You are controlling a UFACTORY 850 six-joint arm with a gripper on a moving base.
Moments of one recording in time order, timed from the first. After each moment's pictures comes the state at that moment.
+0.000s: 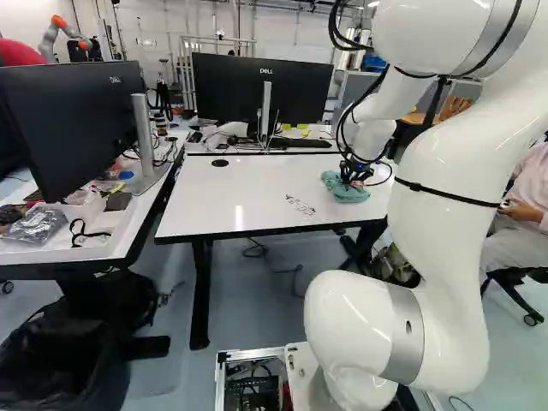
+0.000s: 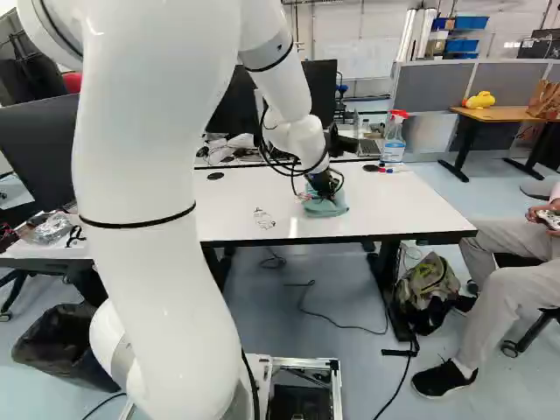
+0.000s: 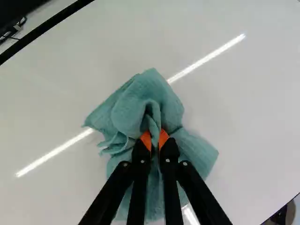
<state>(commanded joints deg) -23.9 -16.5 -54.3 7.3 -6.5 0.0</state>
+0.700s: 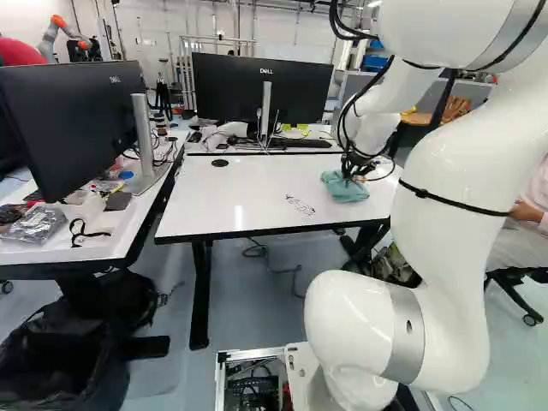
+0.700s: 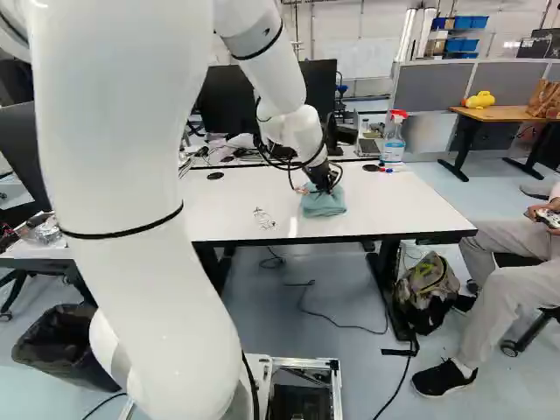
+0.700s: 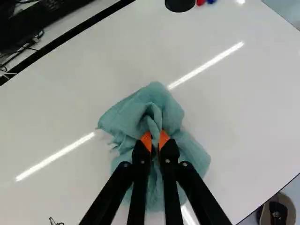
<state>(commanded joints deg) -22.9 -11.5 -53.2 7.3 -6.5 0.0</state>
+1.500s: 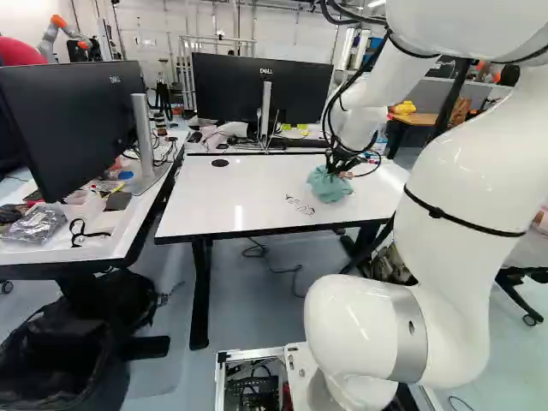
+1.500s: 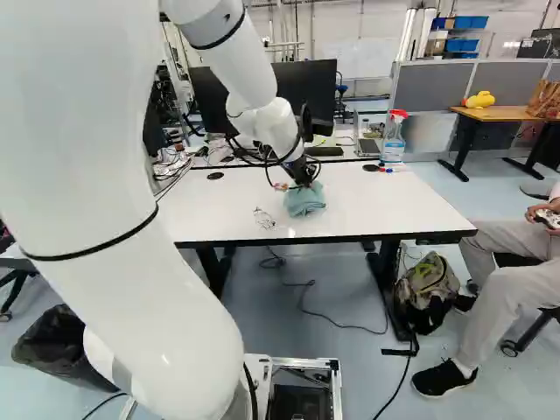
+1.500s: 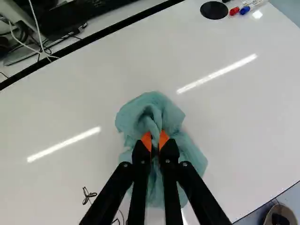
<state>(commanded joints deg) -16.1 -4.4 -47.5 7.3 -6.5 0.0</state>
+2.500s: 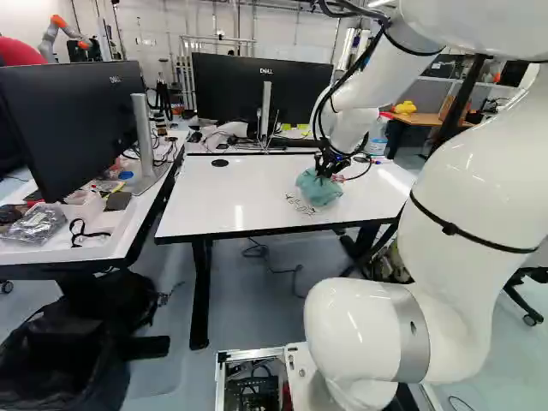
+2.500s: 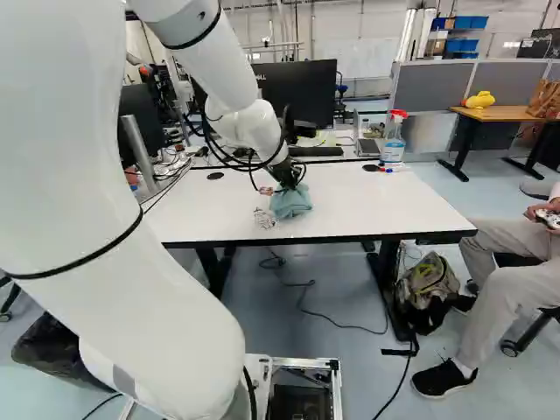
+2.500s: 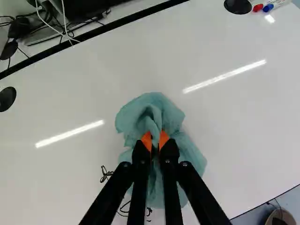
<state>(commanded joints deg) -12.3 -0.7 -44.0 7.3 -6.5 0.0</state>
